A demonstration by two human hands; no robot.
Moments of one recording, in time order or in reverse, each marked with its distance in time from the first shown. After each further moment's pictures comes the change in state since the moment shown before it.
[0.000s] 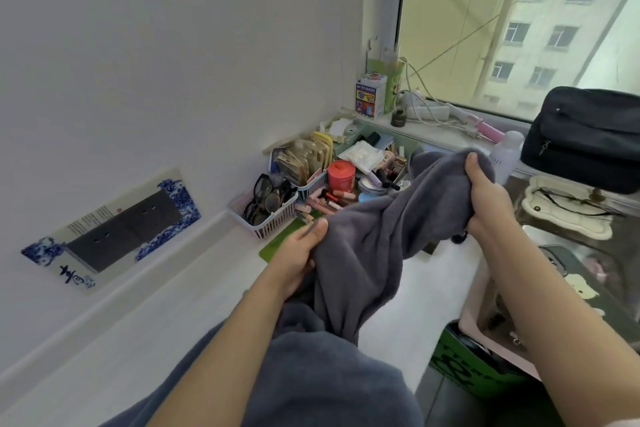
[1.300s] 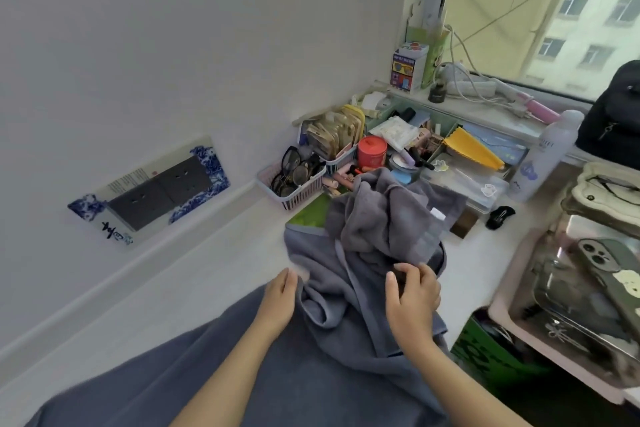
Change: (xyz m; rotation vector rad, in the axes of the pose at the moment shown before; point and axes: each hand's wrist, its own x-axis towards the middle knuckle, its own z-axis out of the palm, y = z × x) left_hand -0.041 -0.101 -0.091 0.704 0.369 -0.187; right_hand -0.072 0.225 0.006 -0.904 -0.098 -0.505
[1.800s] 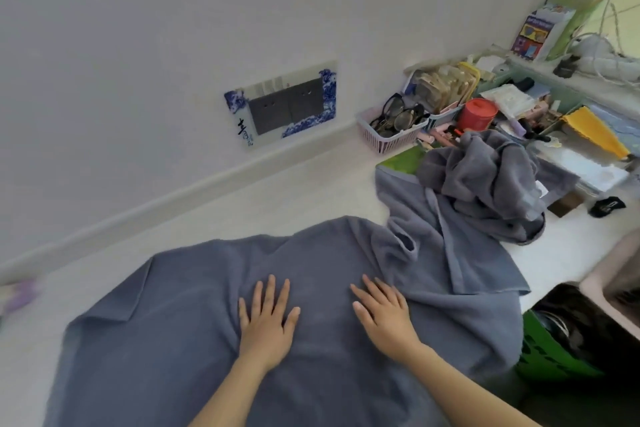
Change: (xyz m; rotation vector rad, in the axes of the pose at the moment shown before) left_hand -0.142 -0.216 -0.065 0.730 0.103 -0.102; right_hand -0.165 -0.006 0.087 -0.403 -0.775 -0.488
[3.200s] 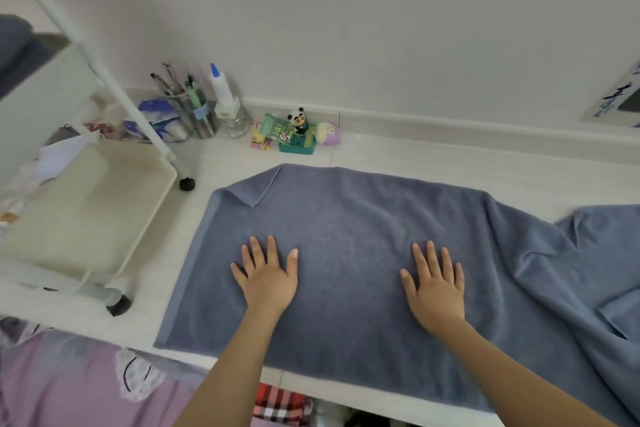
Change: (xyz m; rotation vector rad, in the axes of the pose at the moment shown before) left_hand -0.237 -0.335 0.024 -0.354 0.207 -0.922; right_hand -0.049 -0.279 0.196 -0.478 -0.169 -0.353
